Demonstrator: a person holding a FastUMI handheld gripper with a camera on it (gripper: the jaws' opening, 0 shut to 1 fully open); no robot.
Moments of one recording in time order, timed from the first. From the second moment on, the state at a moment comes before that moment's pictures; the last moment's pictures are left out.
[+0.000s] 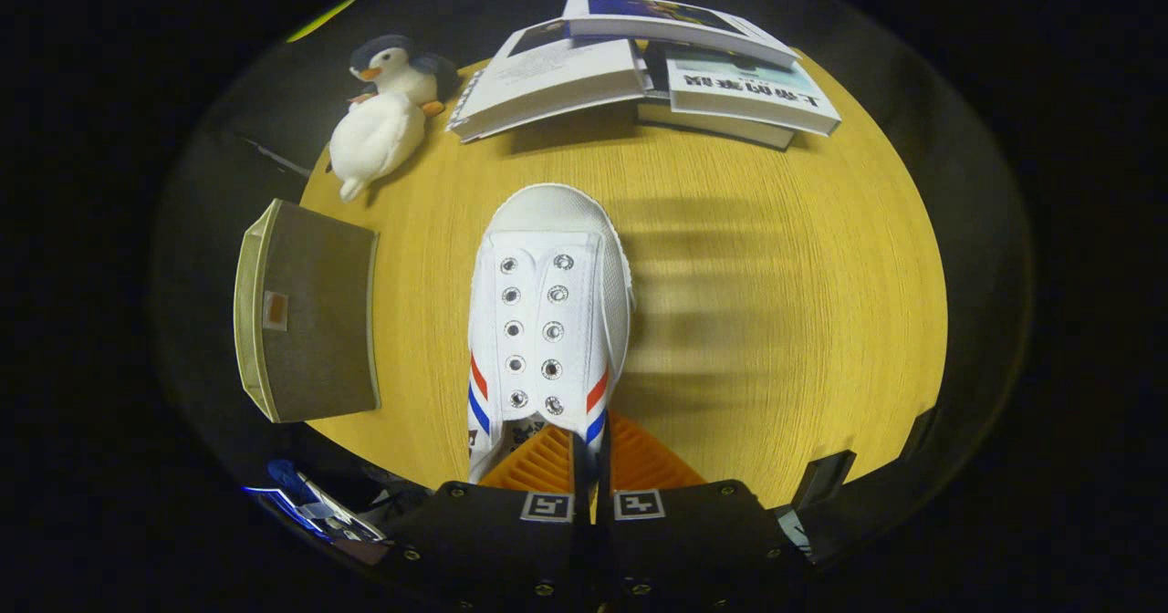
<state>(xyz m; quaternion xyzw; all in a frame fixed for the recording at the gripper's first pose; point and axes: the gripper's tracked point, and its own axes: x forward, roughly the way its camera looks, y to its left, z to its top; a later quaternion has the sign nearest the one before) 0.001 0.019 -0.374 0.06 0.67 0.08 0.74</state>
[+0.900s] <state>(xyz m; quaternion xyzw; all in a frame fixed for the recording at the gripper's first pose) 0.027 0.205 -0.258 0.00 0.60 0.25 0.76</state>
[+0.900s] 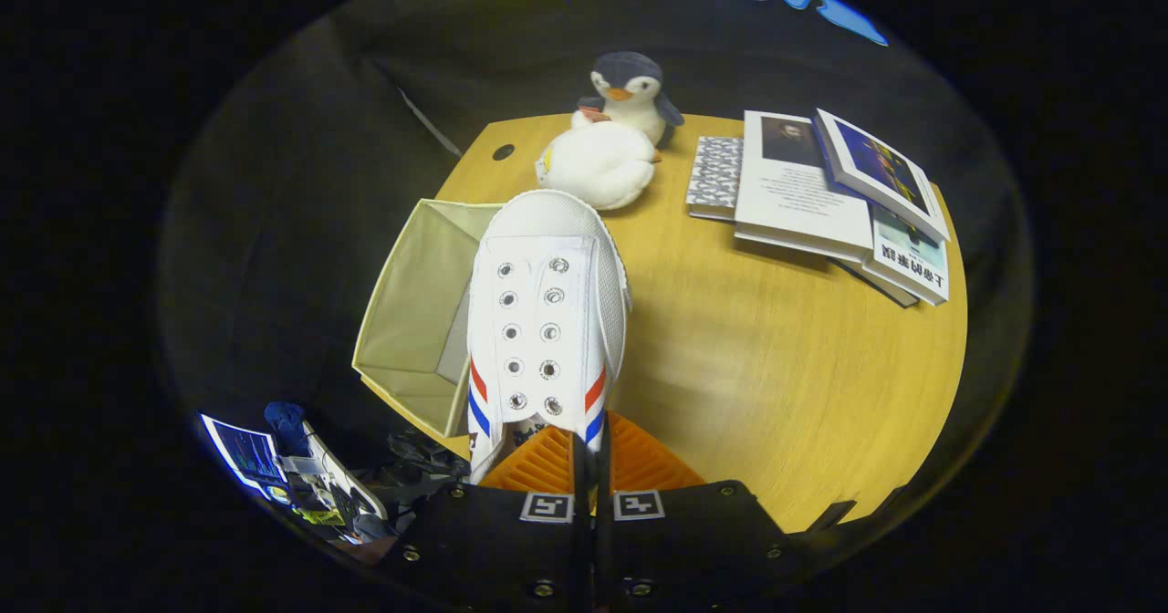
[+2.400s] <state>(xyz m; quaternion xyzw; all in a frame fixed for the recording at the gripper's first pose) 0.053 0.392 -0.240 -0.04 0.54 0.36 0.75</state>
